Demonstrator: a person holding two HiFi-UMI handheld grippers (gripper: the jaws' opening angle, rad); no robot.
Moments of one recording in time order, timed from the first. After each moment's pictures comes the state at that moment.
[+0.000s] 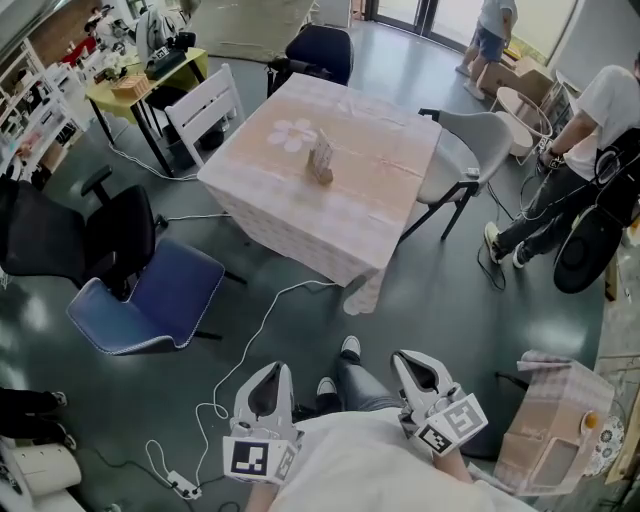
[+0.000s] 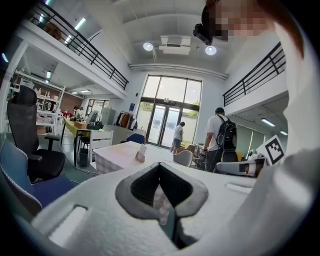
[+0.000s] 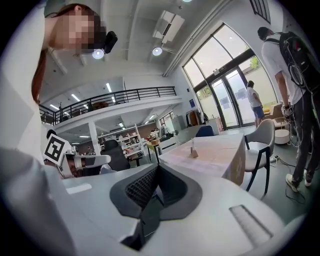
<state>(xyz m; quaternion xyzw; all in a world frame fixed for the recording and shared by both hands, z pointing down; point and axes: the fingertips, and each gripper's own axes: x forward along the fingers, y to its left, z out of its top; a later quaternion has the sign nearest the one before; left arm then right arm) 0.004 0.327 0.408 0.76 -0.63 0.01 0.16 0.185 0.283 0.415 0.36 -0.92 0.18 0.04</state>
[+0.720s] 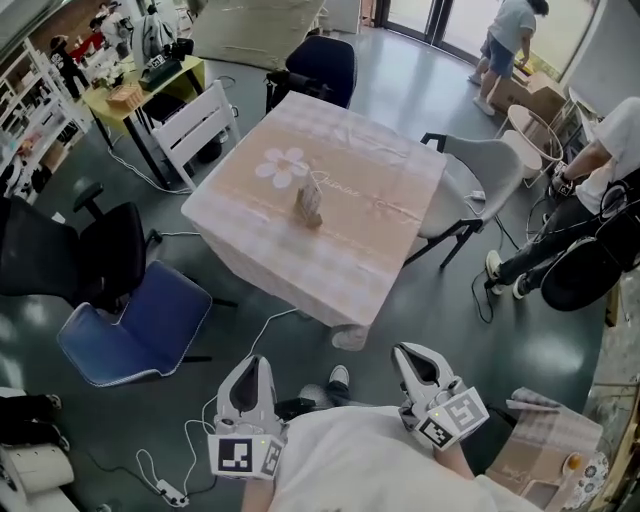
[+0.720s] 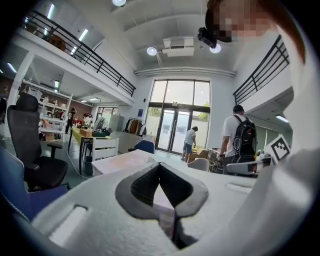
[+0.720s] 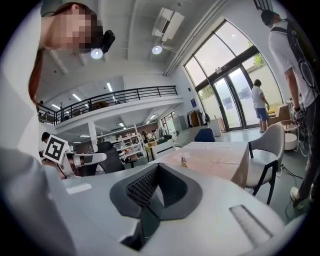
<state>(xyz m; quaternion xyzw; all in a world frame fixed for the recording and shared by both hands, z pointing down) -0.003 0.173 0.390 0.72 -0.68 0.00 0.14 0.210 0.111 0.403 0.34 -0.92 0.17 0.05</state>
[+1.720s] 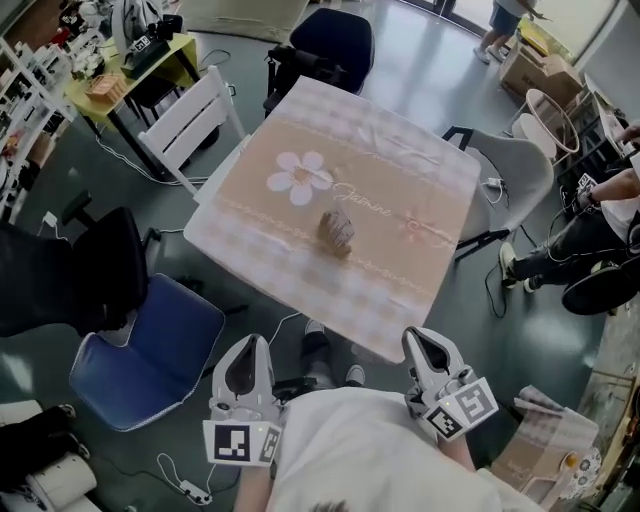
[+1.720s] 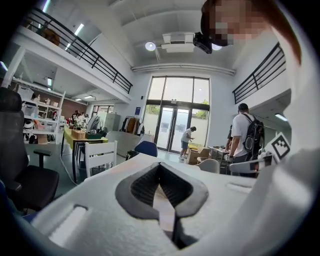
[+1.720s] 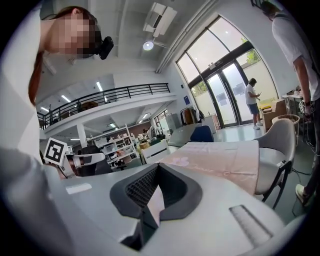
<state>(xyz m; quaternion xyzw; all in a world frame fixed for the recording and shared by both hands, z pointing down) -0.111 0.007 0.390 0.73 -0.67 0.02 0.14 0.117 -0.042 0.409 0.38 -0.90 0.20 0.05</state>
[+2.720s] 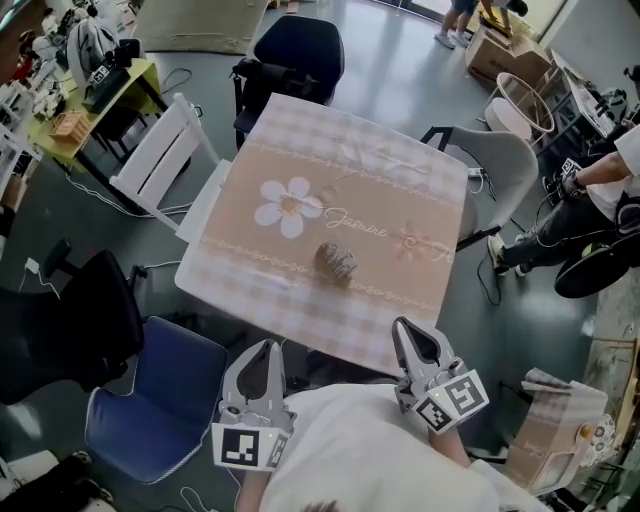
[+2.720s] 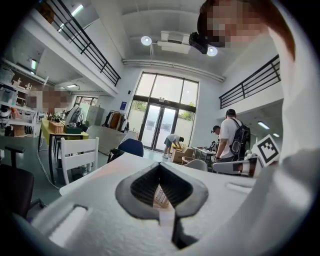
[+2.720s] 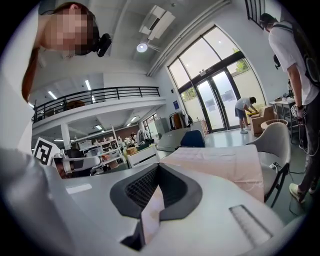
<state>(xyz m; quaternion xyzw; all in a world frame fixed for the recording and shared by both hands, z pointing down) -0.130 -0.077 0.401 0.80 -0.58 0.01 0.15 0.065 -0.116 0.413 0.45 -0.87 0.20 0.04</state>
